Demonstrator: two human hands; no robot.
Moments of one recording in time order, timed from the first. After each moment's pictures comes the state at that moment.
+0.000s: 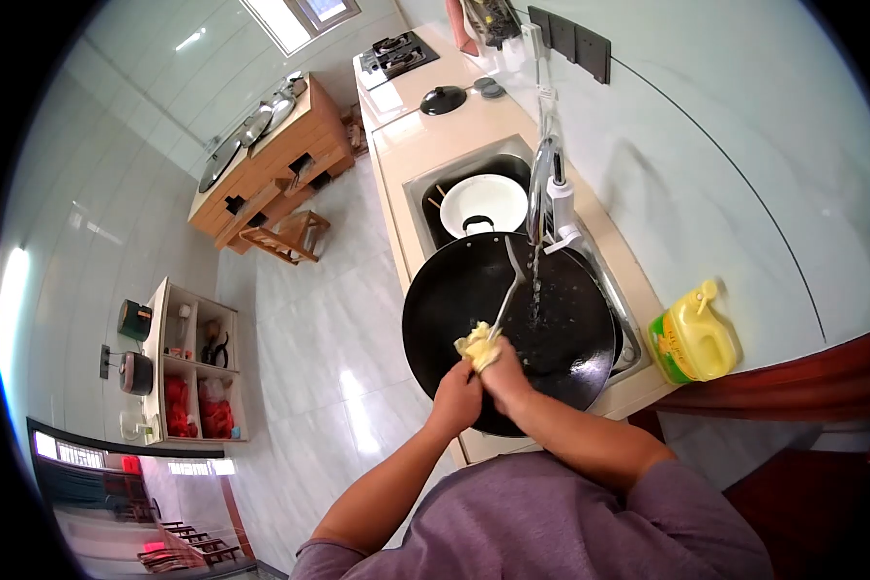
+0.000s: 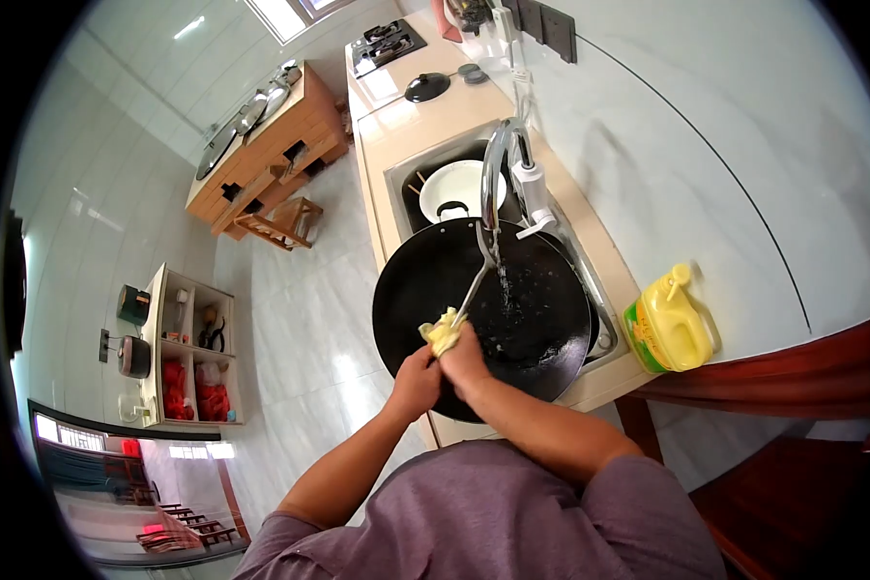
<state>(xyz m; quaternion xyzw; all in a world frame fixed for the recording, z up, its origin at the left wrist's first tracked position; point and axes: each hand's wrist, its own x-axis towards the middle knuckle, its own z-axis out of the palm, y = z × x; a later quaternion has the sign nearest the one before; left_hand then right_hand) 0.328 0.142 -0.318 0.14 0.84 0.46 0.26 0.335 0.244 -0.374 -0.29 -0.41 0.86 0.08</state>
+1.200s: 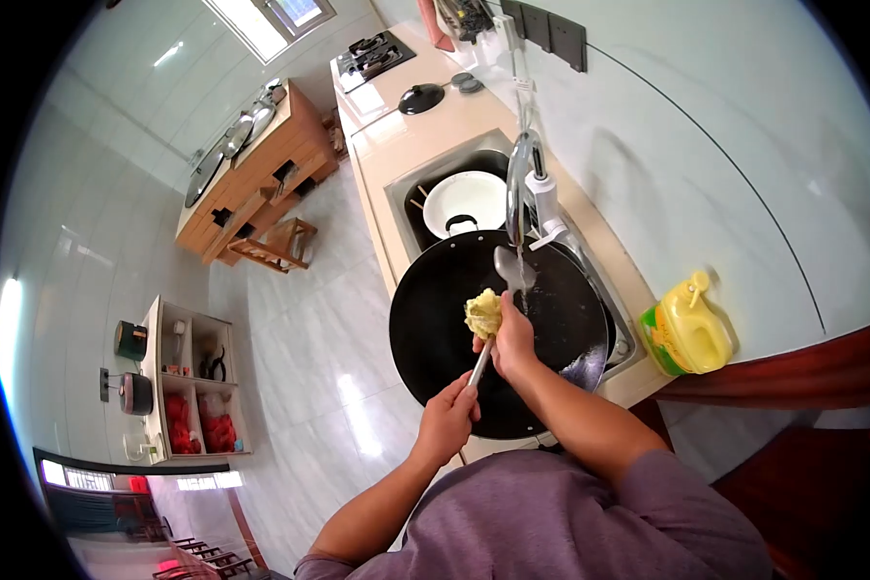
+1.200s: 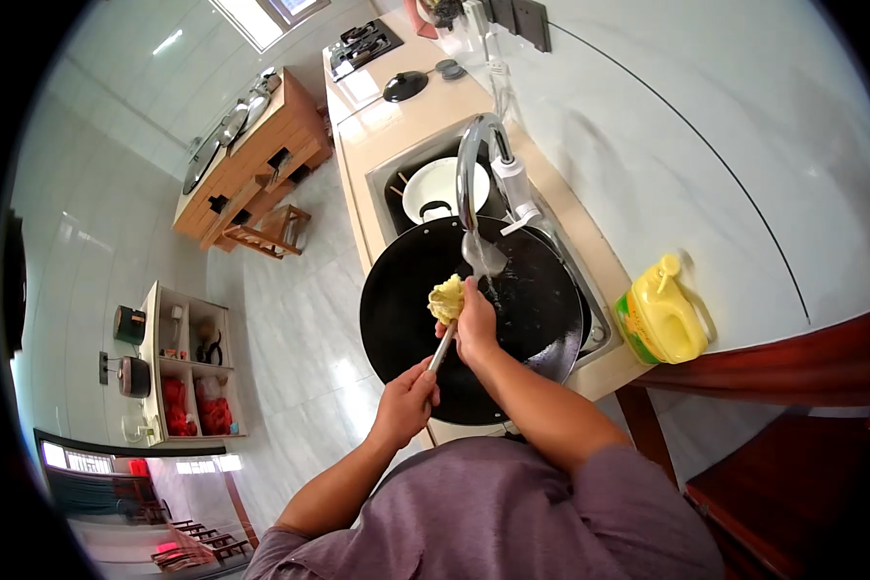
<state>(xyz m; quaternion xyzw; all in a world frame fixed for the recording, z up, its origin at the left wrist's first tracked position) 0.352 0.137 -0.273 0.04 0.76 0.53 0.37 0.310 0.304 -0.353 -0.29 -0.23 0.92 0.12</state>
